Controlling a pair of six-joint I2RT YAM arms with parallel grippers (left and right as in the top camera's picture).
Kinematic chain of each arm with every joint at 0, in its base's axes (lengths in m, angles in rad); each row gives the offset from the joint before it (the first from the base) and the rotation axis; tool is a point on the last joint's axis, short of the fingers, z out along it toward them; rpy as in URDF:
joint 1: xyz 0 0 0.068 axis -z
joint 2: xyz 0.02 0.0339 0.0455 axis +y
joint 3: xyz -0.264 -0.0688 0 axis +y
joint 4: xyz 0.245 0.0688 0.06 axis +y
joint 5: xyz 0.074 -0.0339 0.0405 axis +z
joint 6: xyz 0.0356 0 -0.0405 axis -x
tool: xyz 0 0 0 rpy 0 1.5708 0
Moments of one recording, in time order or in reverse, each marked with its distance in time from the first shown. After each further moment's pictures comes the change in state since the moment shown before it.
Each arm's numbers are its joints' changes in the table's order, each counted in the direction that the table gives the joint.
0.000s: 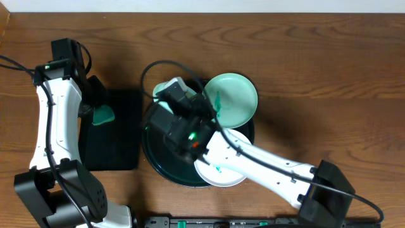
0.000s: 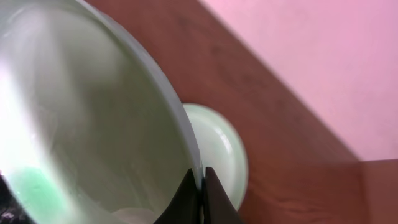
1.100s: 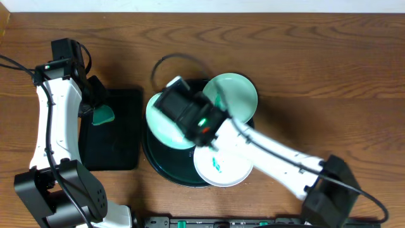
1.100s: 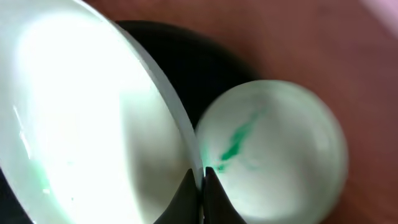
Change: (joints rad) left arm 0.000 0.000 0.000 0.002 0.000 -0.008; right arm 0.147 -0.024 0.001 0.020 0.537 0.013
